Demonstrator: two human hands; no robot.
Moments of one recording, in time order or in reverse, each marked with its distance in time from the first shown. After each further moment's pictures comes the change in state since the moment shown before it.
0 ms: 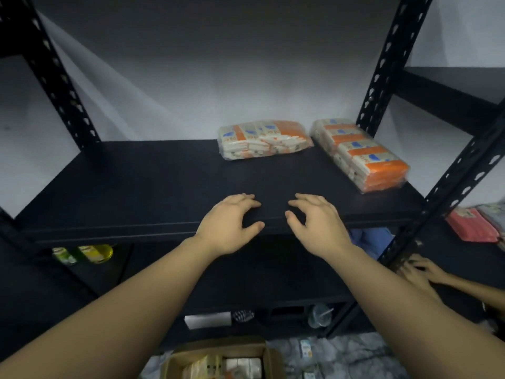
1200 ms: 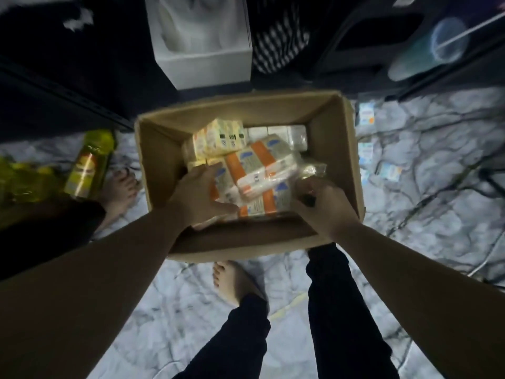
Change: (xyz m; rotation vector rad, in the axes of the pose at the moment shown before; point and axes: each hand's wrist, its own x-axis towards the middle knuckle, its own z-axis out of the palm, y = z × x) left_hand -0.372 -0.345 0.550 -0.158 -0.757 -0.610; right_hand -0.419 0.085 0.563 0.270 -0.675 0.518
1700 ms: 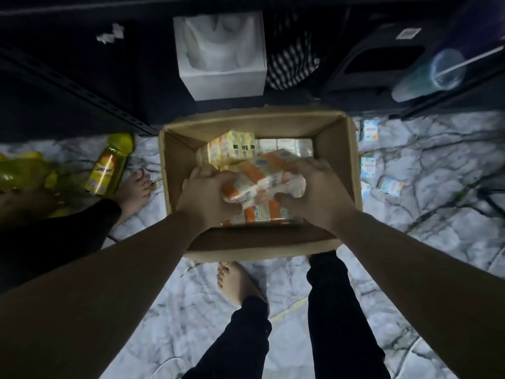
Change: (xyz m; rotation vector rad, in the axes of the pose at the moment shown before) left_hand -0.035 0.021 -0.025 0.064 0.213 0.082; right_hand 0.012 -0.065 -0.038 -0.064 -0.025 -0.200
